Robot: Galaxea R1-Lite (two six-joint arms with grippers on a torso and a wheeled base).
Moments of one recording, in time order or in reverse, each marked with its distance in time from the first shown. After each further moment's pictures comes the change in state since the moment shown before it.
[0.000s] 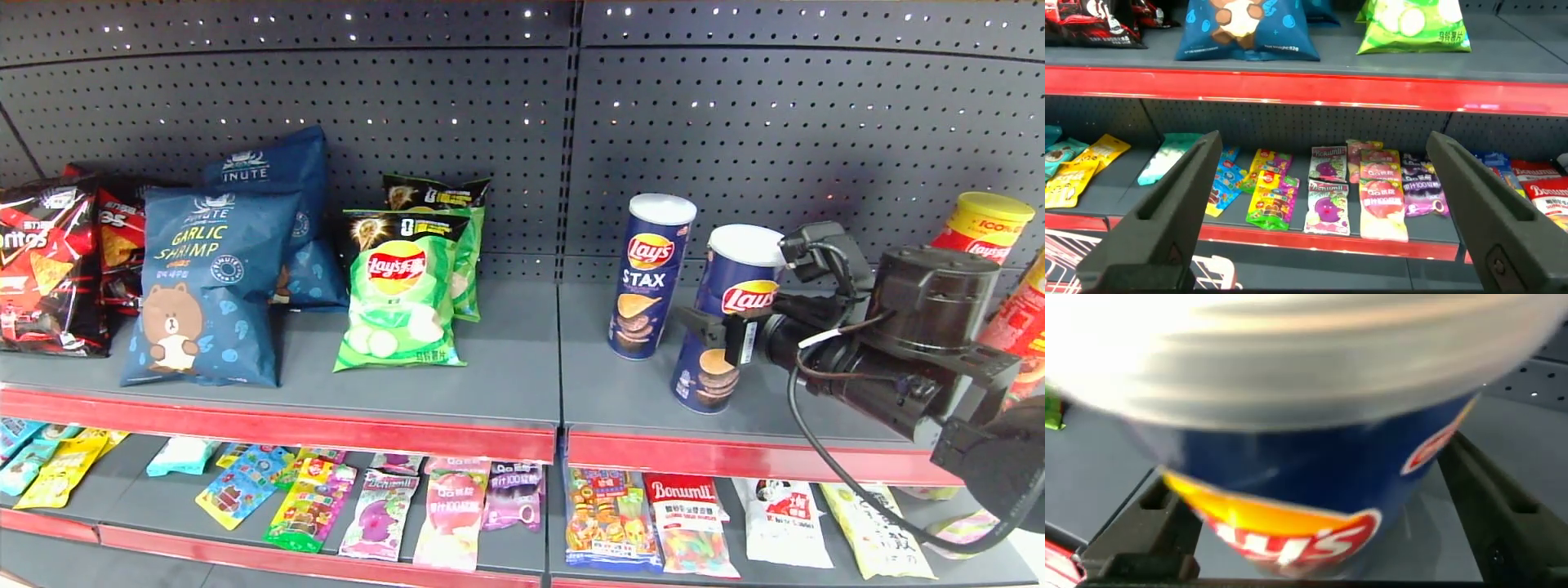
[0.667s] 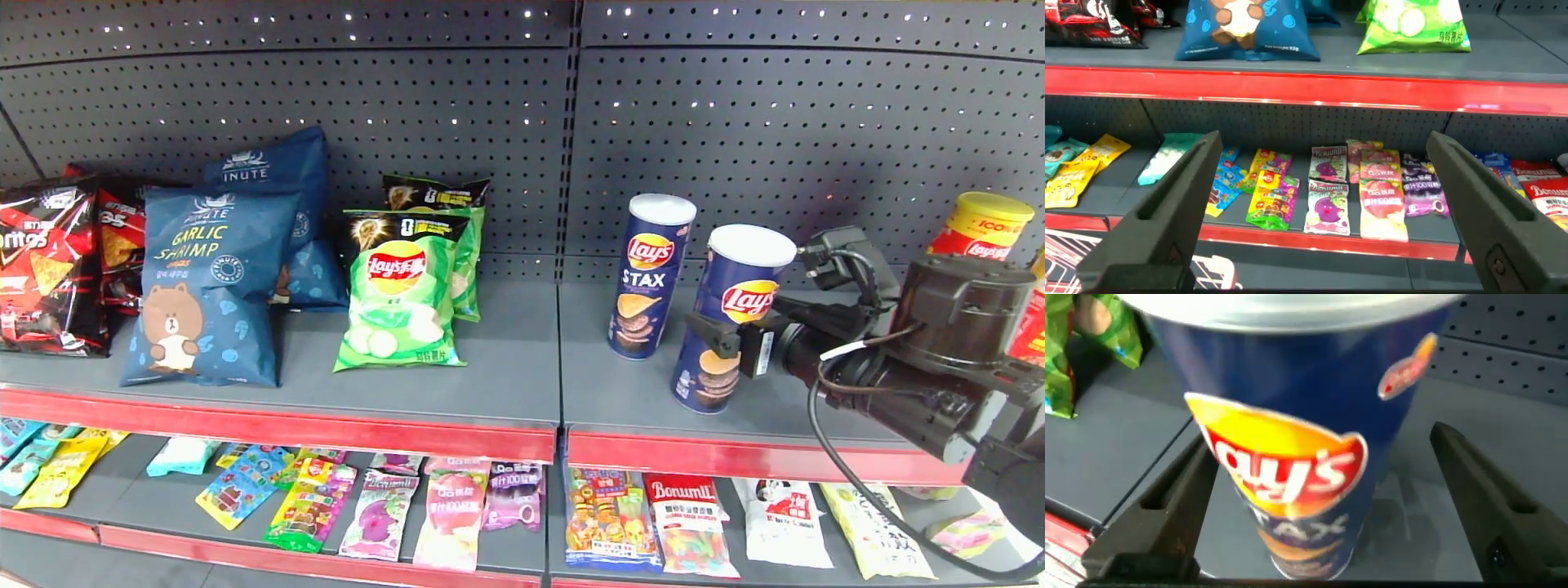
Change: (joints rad) left arm 0.000 0.000 0.000 0.000 0.000 0.000; right arm 0.006 -0.054 0.053 0.000 0.000 -0.002
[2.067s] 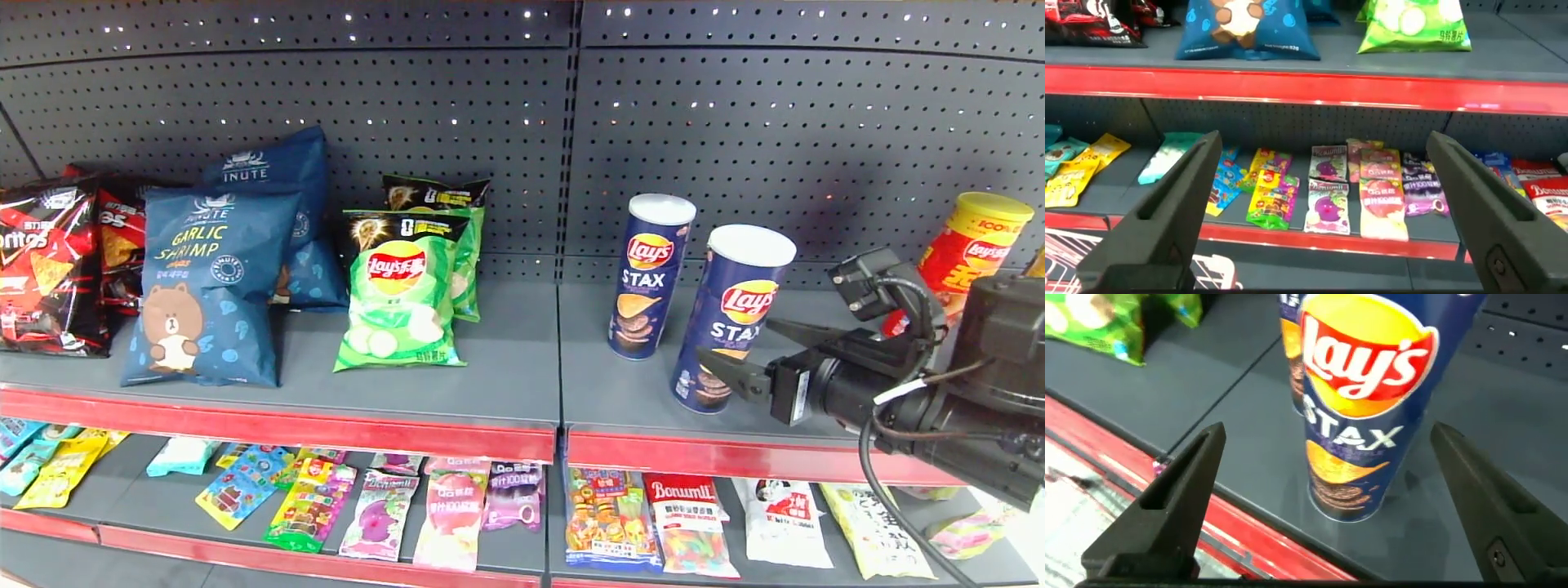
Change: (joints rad) left arm 0.000 0.002 0.000 0.000 0.000 0.000; right arm 0.026 -0.144 0.091 0.109 0.100 -0.013
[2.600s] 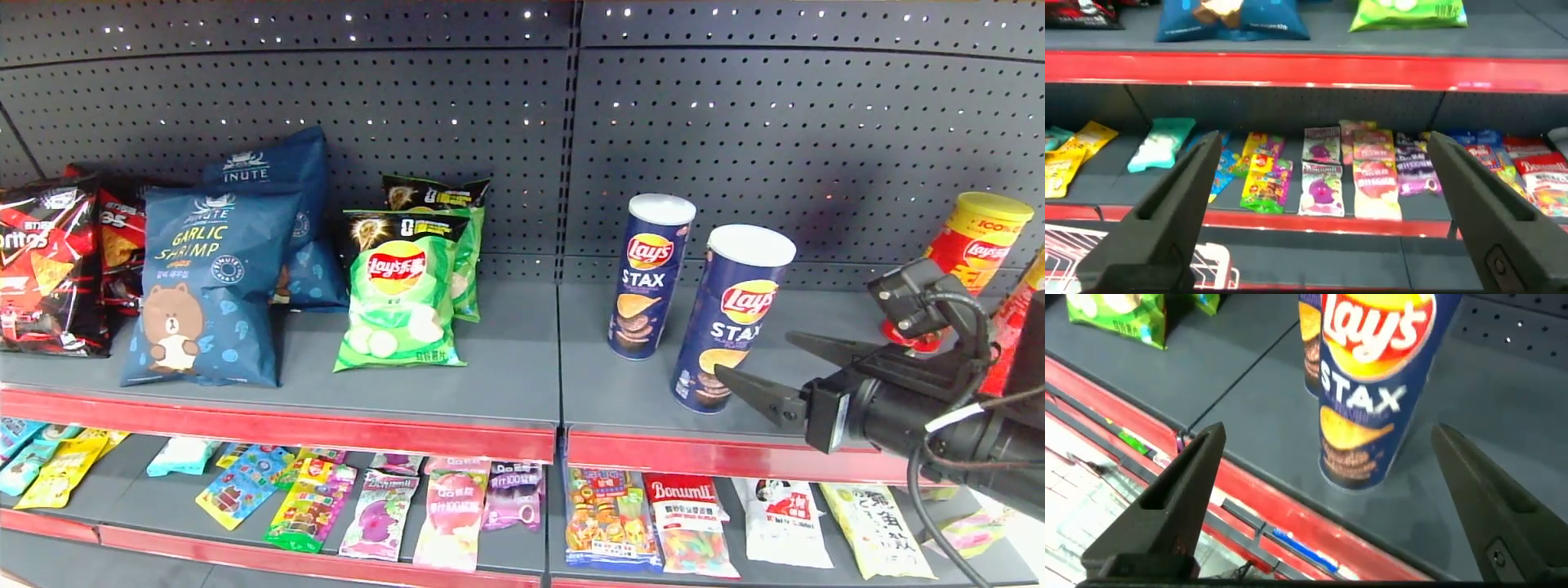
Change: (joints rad) left arm -0.032 0.068 0.000 0.000 0.000 0.002; right arm 0.003 -0.109 0.039 0.081 0.040 -0.002
